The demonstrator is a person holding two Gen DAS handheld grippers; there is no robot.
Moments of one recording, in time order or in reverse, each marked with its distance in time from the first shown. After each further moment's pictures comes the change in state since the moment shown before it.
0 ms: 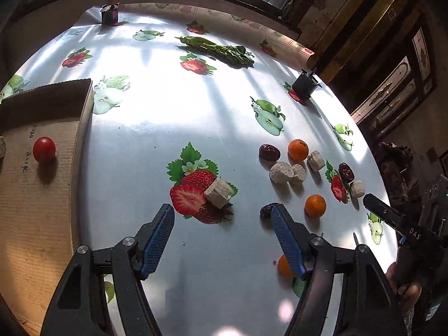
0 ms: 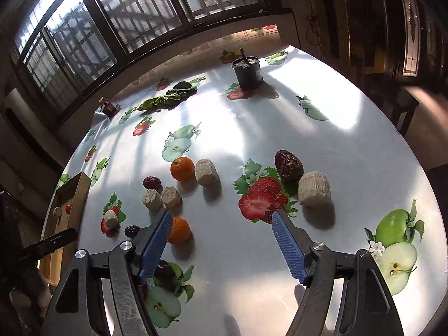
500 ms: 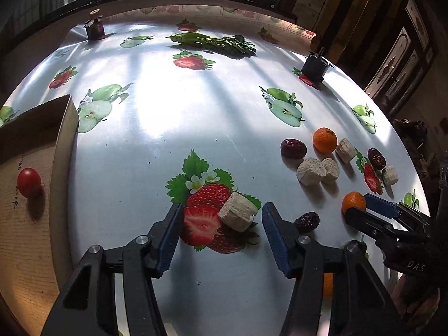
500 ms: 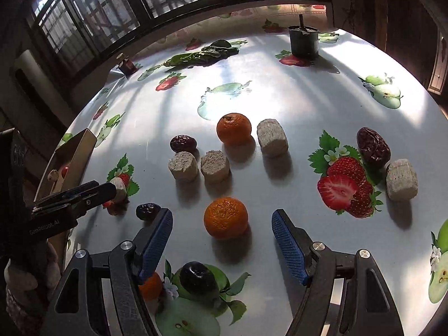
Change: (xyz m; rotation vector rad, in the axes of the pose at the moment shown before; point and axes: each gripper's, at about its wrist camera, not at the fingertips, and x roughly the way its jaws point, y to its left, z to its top) left arm 0.045 -0.002 0.004 0.136 0.001 0.077; right arm 0.068 0.061 -0.025 -0.175 0.095 -0.008
